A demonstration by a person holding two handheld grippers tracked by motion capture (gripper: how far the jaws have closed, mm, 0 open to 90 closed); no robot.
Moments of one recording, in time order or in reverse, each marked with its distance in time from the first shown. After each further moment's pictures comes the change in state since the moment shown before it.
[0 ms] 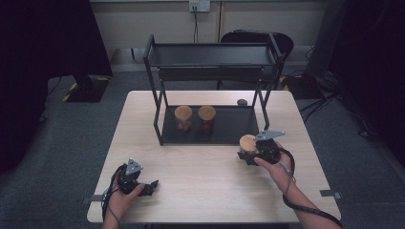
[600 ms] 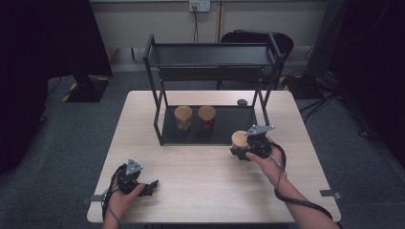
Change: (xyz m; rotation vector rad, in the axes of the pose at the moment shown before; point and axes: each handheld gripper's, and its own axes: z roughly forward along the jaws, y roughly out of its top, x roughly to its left) left arm 0.000 0.000 0.000 0.000 0.000 0.000; right arm 0.005 0.022 0.018 0.013 0.010 -0.008
